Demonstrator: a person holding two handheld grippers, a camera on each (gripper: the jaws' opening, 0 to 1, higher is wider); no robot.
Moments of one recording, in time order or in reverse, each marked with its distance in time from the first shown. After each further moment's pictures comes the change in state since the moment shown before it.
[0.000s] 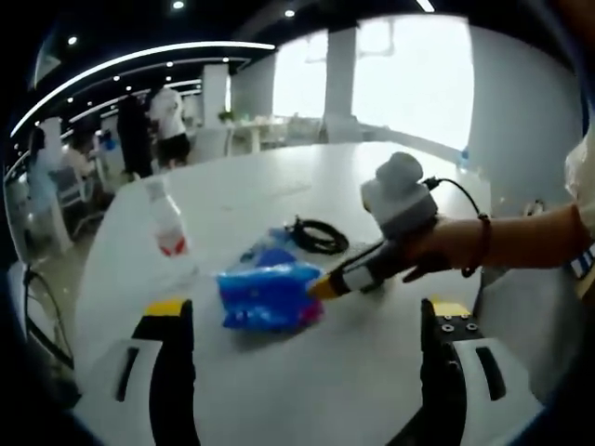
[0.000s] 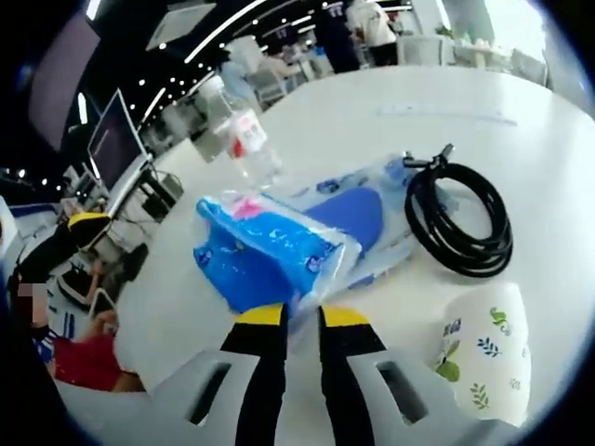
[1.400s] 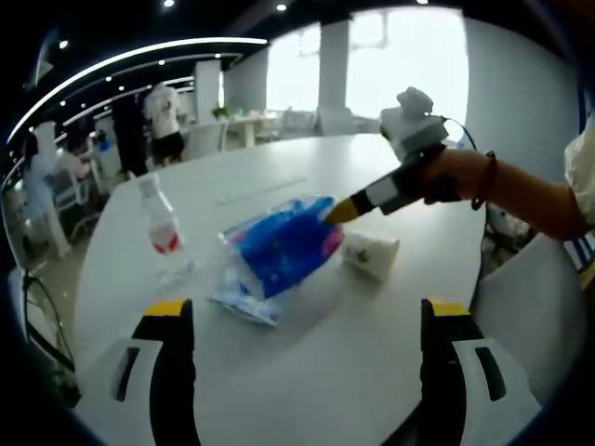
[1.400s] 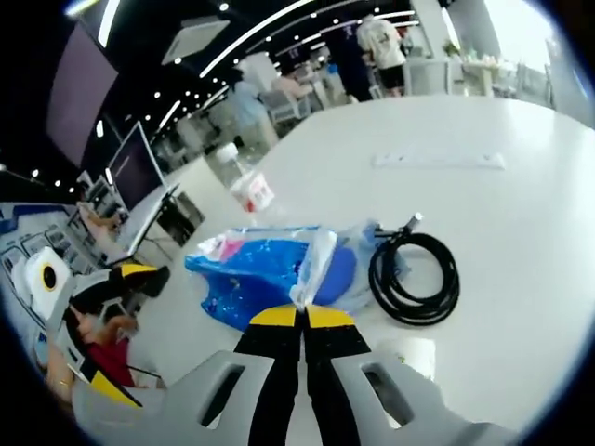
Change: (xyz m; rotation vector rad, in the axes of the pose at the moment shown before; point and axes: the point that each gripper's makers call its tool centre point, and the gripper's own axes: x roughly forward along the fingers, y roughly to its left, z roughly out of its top) left arm 0.001 -0.006 -0.005 0.020 0.025 -0.017; right arm -0.075 -0.023 0.065 -0.036 -0.096 0.057
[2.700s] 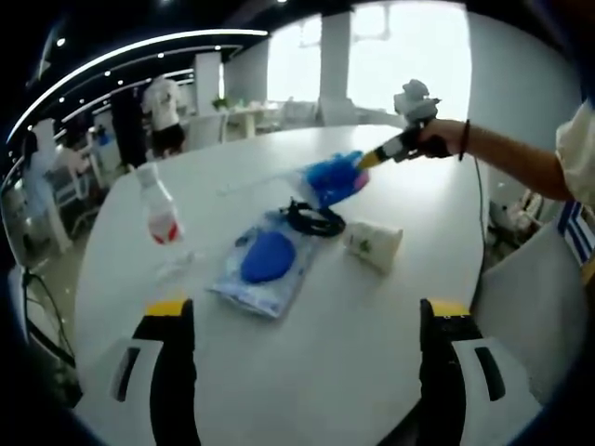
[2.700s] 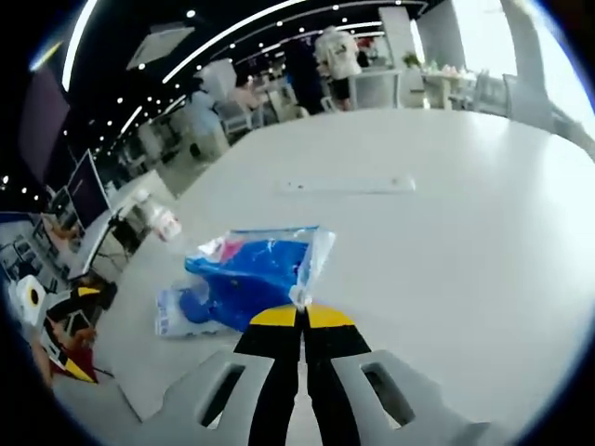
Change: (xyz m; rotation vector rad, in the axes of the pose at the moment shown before) left arm 0.003 0.002 -0.010 0.000 0.051 0.005; right arm -0.053 -0.128 0.028 0.013 -0.023 -0.213
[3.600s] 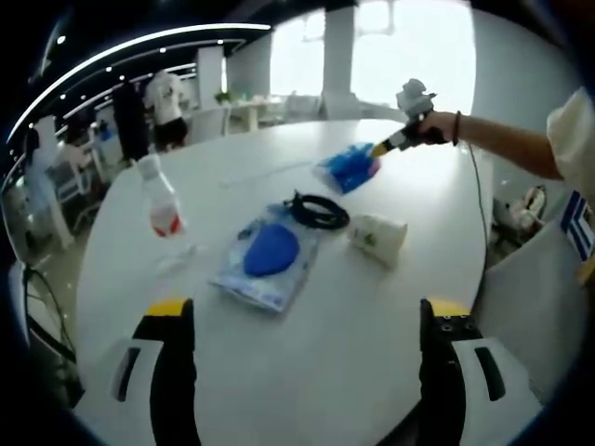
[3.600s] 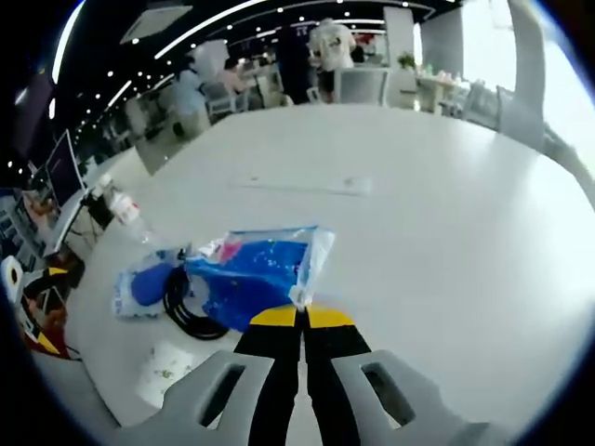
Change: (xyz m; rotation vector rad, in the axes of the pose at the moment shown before) left arm 0.002 0.004 -0.007 -0.006 0.031 0.012; right arm -0.002 -0.078 0.010 -0.105 0.075 -0.109
